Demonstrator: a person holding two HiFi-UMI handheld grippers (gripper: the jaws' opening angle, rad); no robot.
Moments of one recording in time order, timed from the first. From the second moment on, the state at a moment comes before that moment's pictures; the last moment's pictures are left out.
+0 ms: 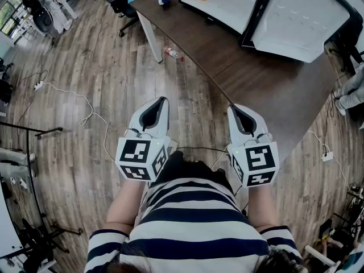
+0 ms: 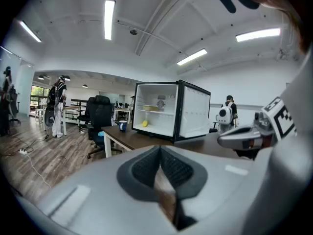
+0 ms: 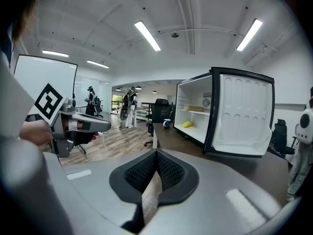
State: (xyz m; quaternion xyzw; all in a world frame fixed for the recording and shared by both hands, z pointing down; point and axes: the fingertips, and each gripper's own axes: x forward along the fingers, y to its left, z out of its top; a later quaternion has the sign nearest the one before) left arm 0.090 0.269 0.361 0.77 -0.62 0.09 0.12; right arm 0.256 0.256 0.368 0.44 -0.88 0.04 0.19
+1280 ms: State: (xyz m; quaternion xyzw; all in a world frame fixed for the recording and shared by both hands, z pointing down) left arm -0.004 0.161 0.365 0.77 -0.61 0.09 0.14; right arm 0.165 0.153 0.380 0.43 -0.87 0.05 0.23
